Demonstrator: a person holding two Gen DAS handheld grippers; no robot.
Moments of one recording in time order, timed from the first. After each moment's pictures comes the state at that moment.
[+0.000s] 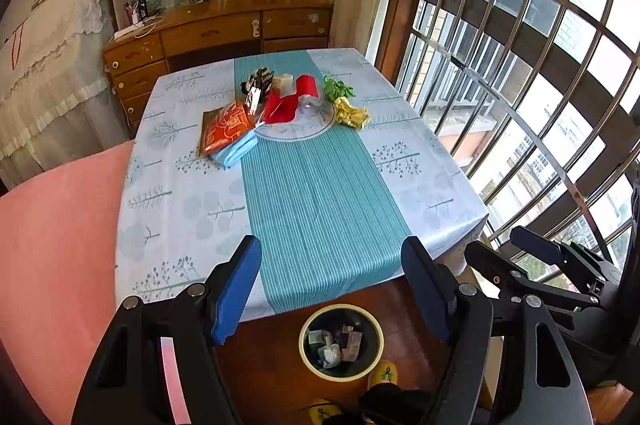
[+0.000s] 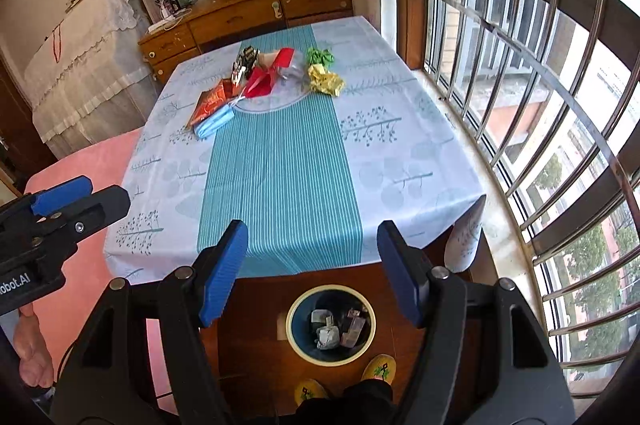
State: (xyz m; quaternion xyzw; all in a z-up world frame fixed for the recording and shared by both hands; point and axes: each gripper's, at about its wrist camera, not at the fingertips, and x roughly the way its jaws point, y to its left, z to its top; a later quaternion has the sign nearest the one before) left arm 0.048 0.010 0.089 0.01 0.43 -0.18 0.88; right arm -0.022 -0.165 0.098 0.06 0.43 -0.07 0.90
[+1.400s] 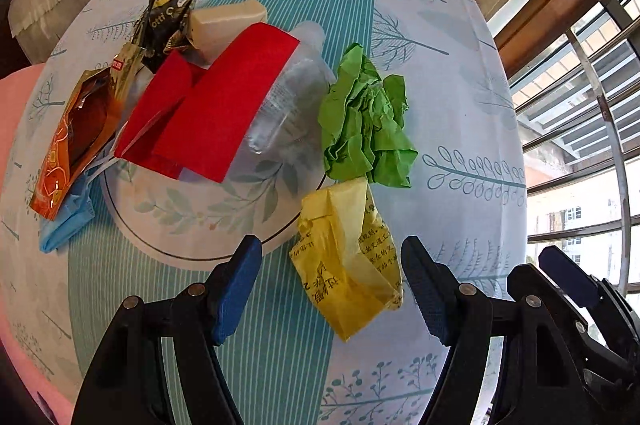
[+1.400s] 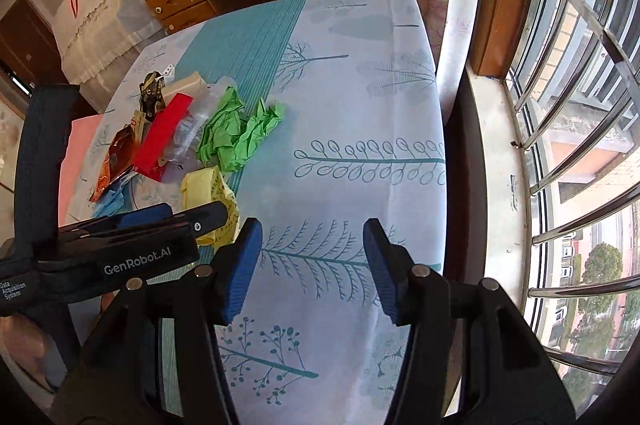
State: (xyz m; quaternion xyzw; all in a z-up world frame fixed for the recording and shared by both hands) left arm 0.486 -0.192 -0.124 -0.11 0.61 0.00 0.79; right arm 0.400 -0.384 -0.044 0.05 0.56 0.09 0.82
